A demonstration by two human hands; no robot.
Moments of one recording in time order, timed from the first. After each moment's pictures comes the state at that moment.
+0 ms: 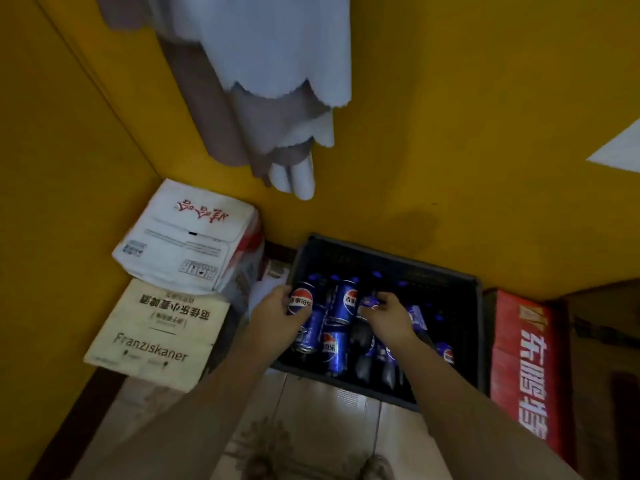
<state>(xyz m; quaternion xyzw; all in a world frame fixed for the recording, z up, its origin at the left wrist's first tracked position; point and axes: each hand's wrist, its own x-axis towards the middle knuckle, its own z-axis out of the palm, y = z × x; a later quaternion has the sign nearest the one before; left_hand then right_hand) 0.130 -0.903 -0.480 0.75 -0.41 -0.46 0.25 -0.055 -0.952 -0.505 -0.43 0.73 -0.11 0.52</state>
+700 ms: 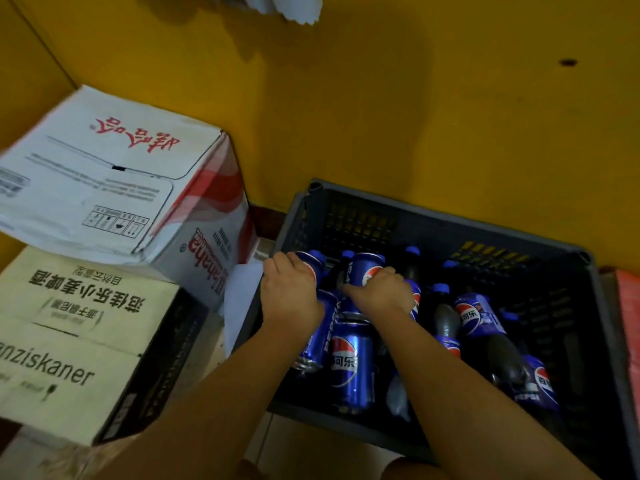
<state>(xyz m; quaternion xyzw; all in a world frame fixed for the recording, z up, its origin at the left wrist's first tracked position) 0.101 -0.971 -0.720 0.78 -0.61 -0.12 -0.06 -0.025 -1.027 -0.769 -0.60 0.77 0.06 0.24</state>
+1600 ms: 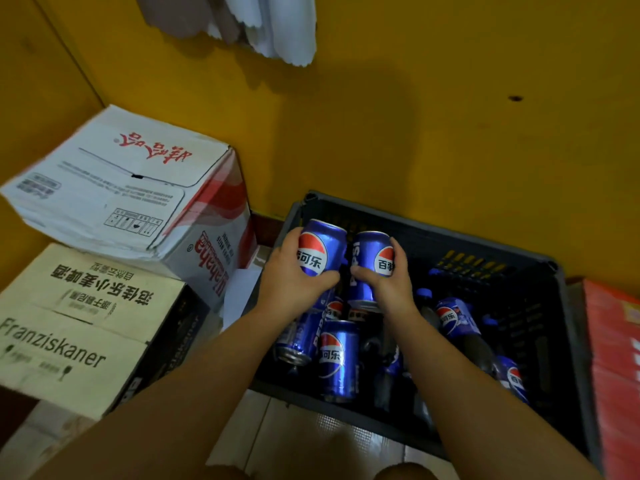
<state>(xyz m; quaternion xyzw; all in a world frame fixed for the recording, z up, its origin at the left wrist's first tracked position) 0.100 -0.962 -0.677 0.73 -0.47 -0.36 0.34 -0.054 -1.010 -0.727 -0.39 0.61 -0.39 0.57</state>
